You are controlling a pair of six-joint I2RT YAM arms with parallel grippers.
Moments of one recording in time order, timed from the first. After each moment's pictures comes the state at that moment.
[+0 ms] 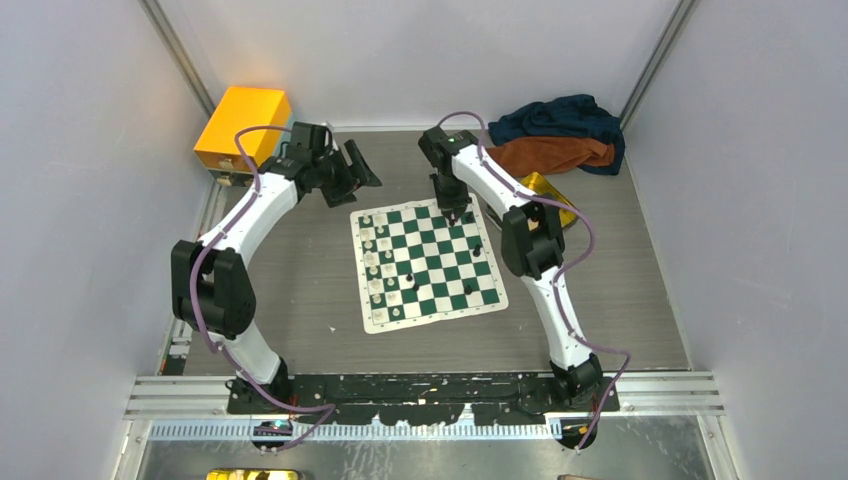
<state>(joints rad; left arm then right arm) -0.26 1.70 1.44 -0.53 0.28 -0.70 0.52 2.41 2.25 -1.23 0.15 0.35</state>
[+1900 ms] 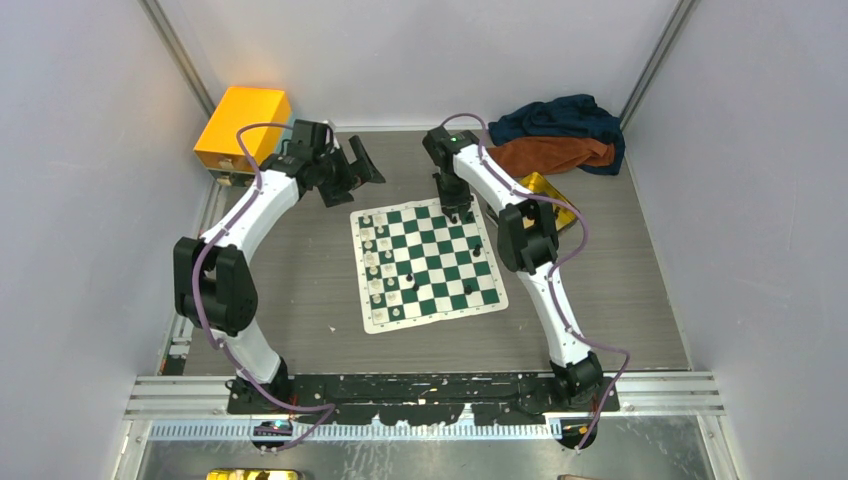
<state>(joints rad) -0.26 1.72 1.47 -0.54 0.28 -0.68 0.49 2.52 2.37 -1.24 0.14 0.31</state>
